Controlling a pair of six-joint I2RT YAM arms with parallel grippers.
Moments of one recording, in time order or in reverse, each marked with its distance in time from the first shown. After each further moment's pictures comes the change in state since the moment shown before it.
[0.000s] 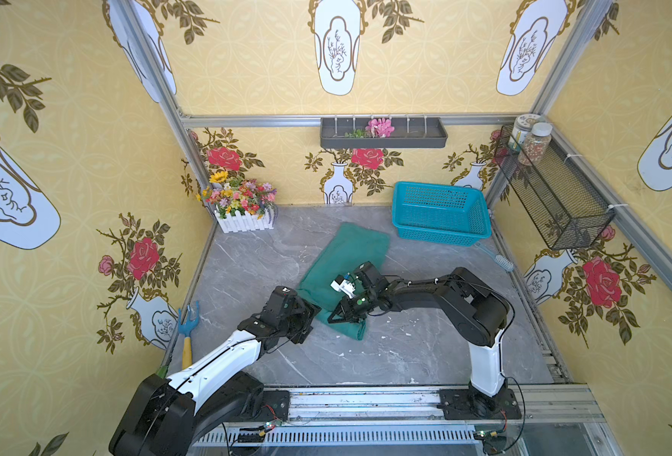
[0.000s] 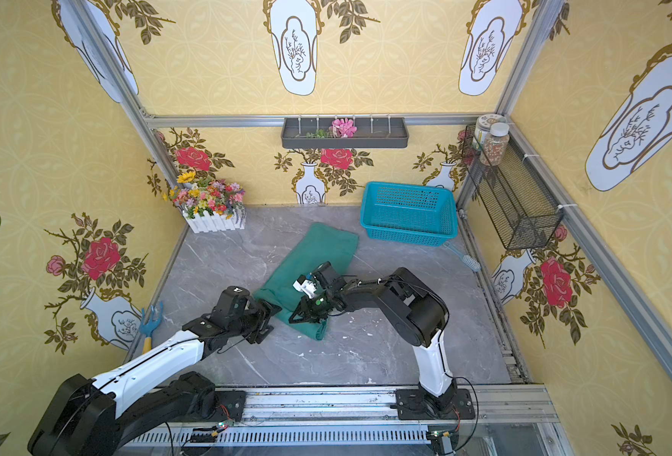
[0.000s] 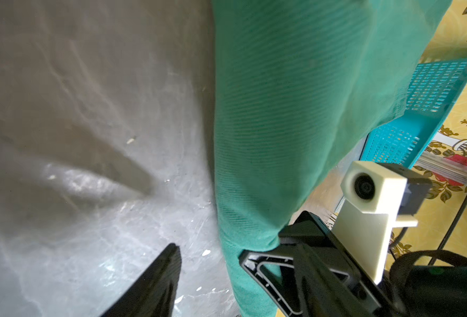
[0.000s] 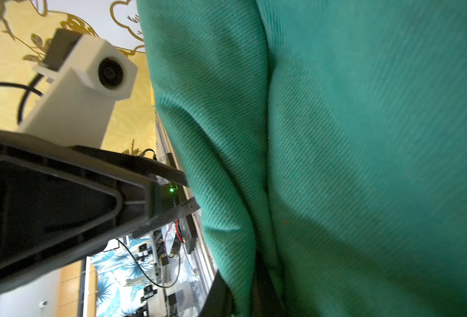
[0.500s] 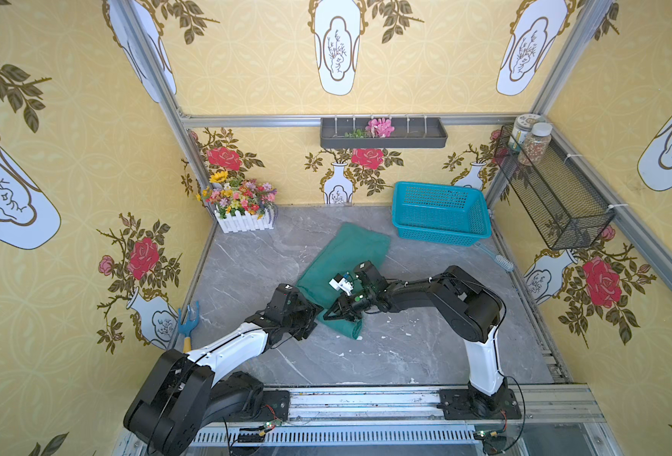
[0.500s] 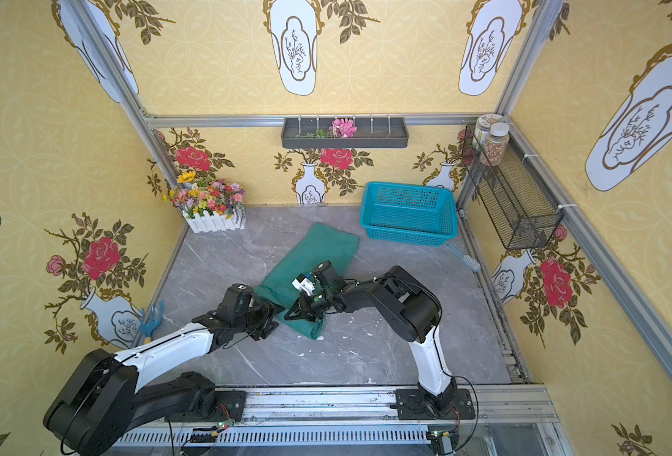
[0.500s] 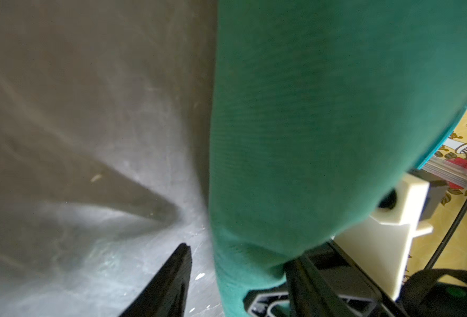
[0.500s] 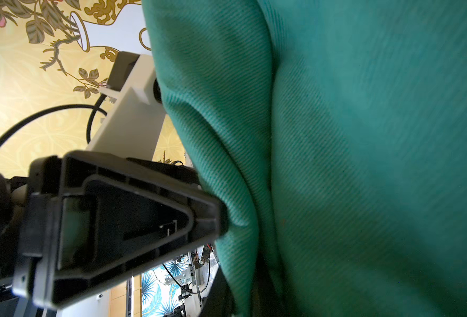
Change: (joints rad) left arm 0.053 0.166 -0.005 0.149 0.052 0.012; right arm -0.003 0.040 -0.013 0.160 -0.051 0.156
